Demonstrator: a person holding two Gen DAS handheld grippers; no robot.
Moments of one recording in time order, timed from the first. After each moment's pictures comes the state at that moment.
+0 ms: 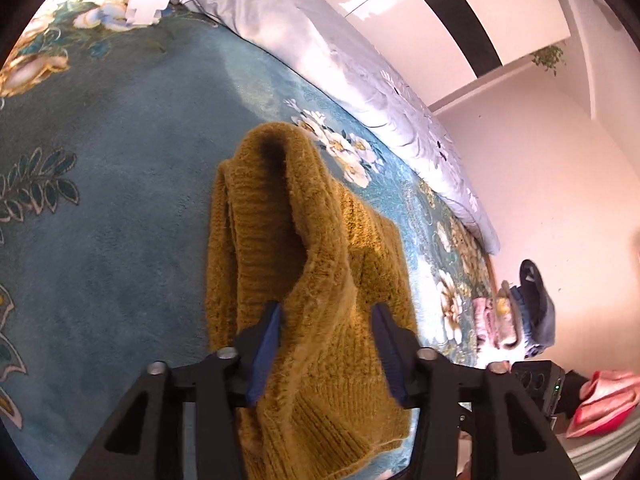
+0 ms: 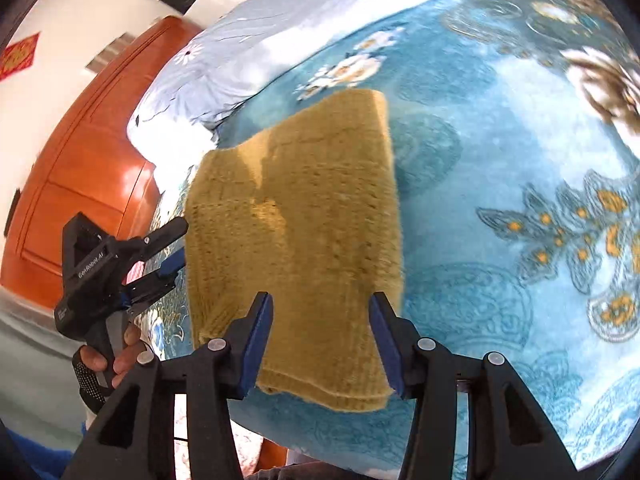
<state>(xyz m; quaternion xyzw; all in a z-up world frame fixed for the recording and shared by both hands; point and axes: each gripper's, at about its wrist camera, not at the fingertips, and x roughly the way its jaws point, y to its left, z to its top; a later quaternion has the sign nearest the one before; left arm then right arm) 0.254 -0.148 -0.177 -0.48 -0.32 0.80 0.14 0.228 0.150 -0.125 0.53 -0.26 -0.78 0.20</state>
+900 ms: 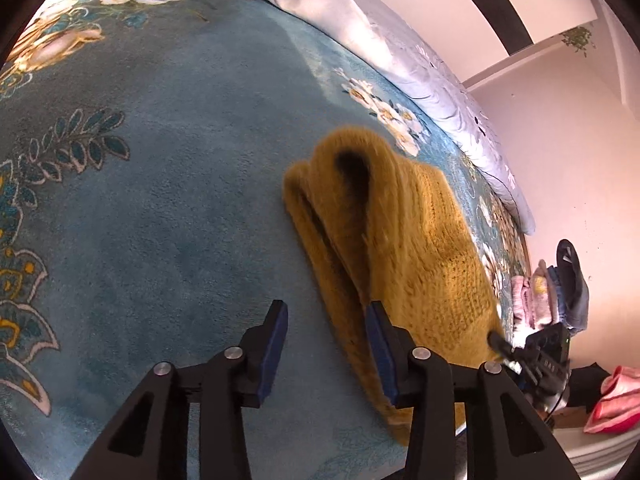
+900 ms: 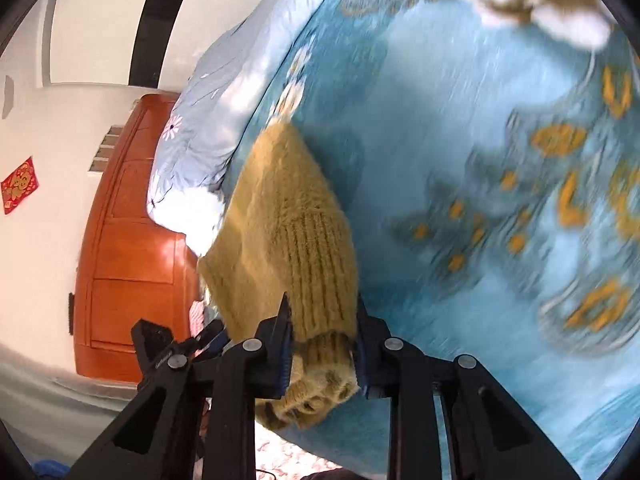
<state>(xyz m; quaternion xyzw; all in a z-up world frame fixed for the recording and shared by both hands) 0.277 -0.169 -0.202 -0.53 -0.31 0.78 0.12 0.193 0.251 -0.156 0.51 -0.42 -0.72 0.19</state>
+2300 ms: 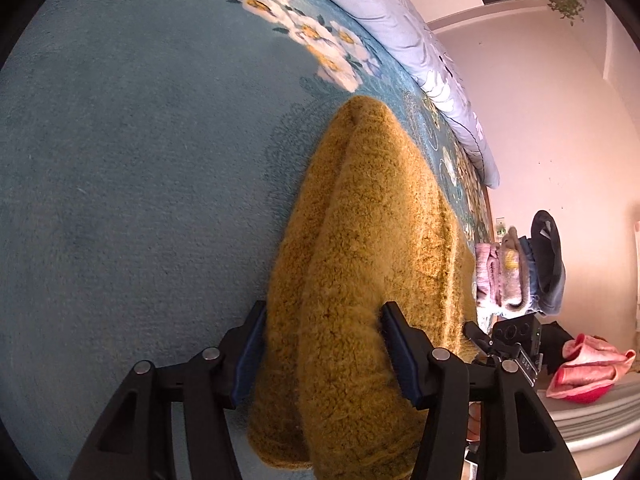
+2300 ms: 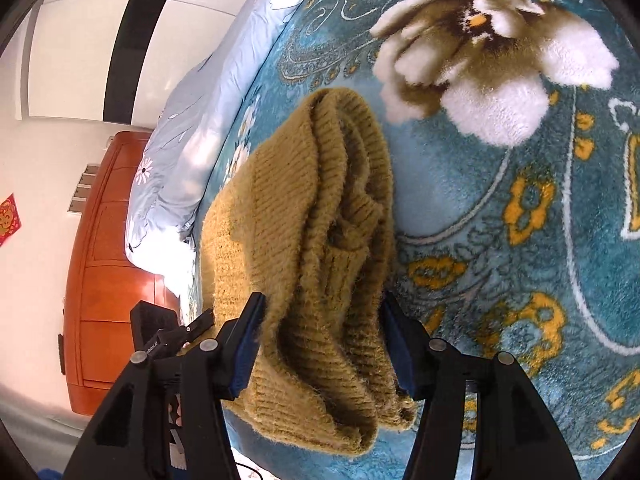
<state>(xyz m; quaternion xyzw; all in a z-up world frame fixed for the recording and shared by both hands) 0.170 -0.065 -0.236 -0.59 -0.33 0.70 0.24 0.190 0.306 -0.176 0.50 -0.45 -0.73 0.13</state>
